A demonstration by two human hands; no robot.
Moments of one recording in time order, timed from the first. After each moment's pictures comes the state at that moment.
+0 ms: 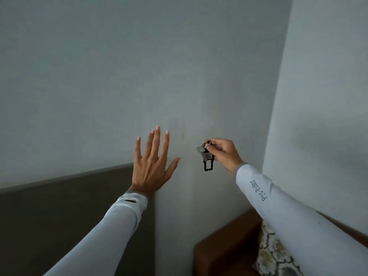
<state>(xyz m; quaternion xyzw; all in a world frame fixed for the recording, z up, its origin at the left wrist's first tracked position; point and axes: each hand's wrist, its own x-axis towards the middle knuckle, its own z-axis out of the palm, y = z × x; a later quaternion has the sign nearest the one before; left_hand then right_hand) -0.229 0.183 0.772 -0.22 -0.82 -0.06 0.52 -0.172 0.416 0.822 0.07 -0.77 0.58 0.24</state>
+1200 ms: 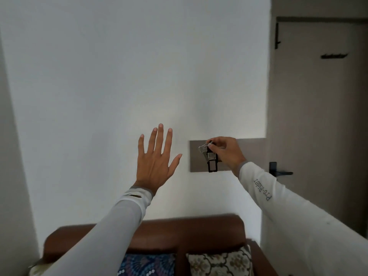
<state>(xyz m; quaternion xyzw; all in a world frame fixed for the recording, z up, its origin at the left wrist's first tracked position) 0.227 0.845 0.847 -0.59 -0.60 -0.27 0.47 0.462 0.902 0.882 -0.33 -0.68 0.32 0.56</state>
